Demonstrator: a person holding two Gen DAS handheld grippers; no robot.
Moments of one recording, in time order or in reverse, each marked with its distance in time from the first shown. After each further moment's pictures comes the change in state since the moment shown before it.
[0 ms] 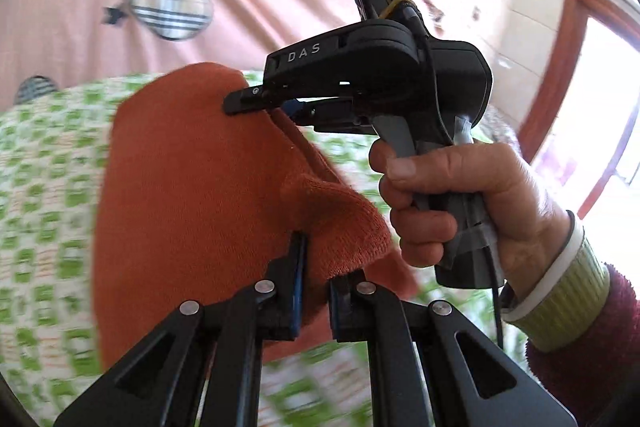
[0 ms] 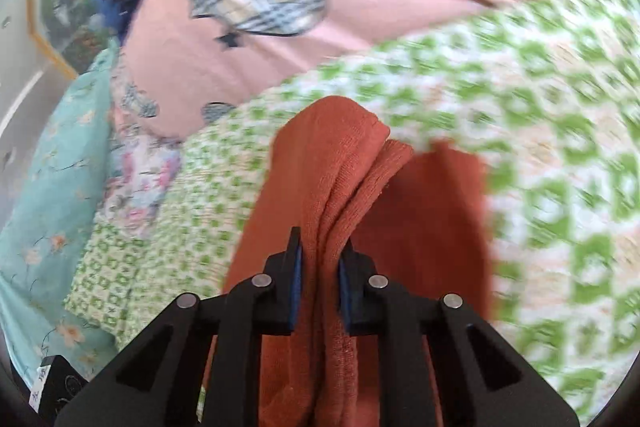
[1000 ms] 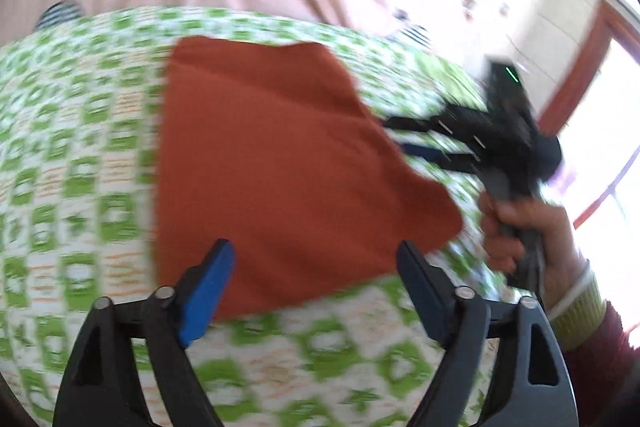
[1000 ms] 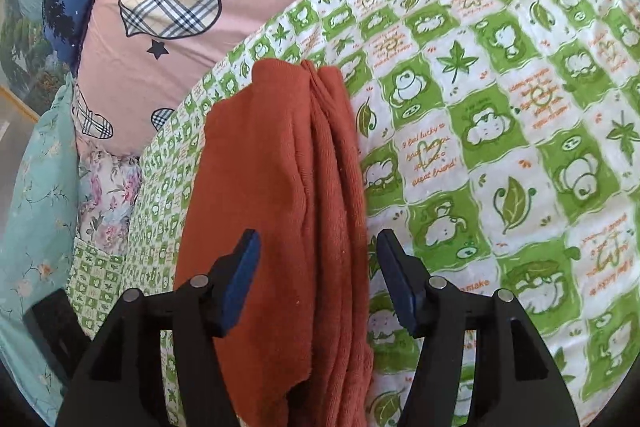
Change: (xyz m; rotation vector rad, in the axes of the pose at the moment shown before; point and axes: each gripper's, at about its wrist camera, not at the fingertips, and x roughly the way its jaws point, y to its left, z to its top) left arm -0.006 0.075 -0.023 -0.175 0.111 0.043; right arm -0.017 -0.049 -0.056 0.163 -0.023 -0.042
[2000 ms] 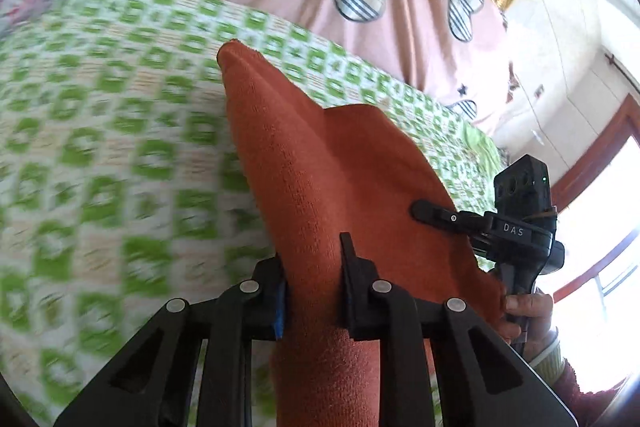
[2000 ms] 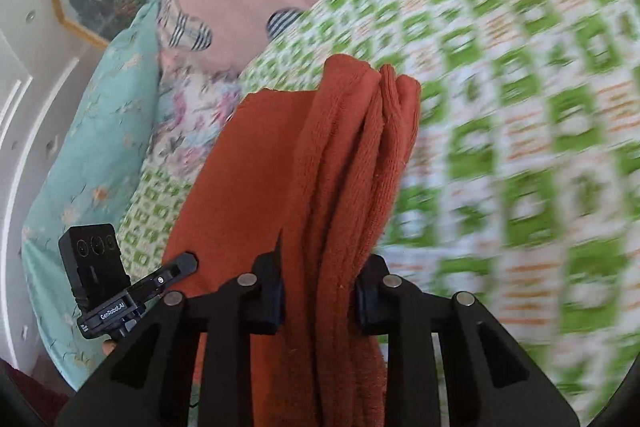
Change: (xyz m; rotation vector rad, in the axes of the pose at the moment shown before) left arm -0.090 0.126 -0.012 -0.221 -0.083 -0.002; right arm 0.086 0.150 -0.093 -0.165 0.188 0.345
